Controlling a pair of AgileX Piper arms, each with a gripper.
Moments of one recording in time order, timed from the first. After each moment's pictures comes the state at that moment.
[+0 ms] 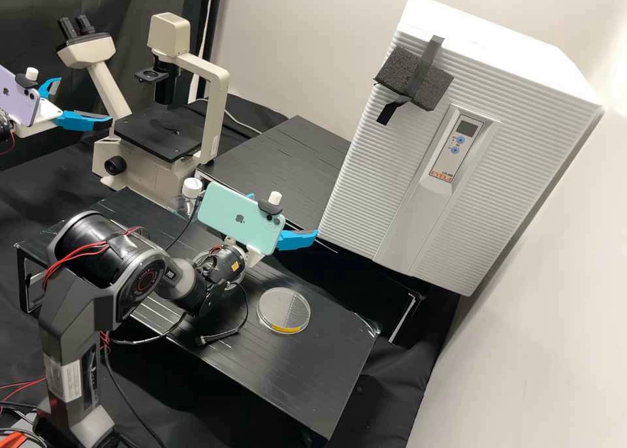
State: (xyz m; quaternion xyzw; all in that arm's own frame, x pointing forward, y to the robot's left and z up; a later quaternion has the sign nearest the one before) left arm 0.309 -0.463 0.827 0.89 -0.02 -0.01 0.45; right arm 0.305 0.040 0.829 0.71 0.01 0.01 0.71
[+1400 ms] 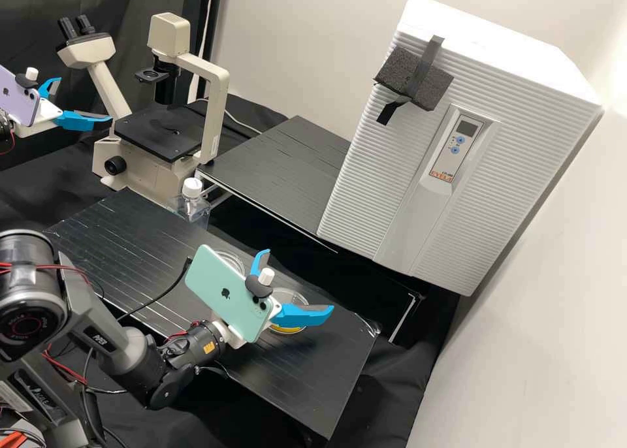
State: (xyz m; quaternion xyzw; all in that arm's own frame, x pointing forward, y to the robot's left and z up) left arm 0.309 -0.463 0.827 0.89 -0.02 -0.01 0.45; right arm 0.170 -0.024 0.857 0.71 -0.10 0.03 0.70
